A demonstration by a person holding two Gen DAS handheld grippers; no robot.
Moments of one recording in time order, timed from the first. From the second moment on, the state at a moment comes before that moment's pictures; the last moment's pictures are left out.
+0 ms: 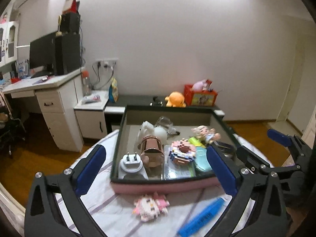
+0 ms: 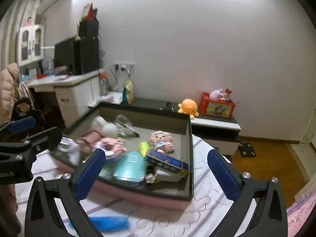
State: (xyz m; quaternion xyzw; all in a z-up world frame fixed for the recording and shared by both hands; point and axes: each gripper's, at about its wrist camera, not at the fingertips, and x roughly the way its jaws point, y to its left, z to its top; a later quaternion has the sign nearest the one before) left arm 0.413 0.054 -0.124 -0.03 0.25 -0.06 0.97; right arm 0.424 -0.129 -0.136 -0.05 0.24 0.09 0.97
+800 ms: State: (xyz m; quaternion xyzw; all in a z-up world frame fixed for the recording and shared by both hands) left arm 0.221 0.047 -0.101 0.02 0.17 -0.01 0.99; right arm 0.231 -0.131 -0.100 -0.01 0.16 0.08 0.98
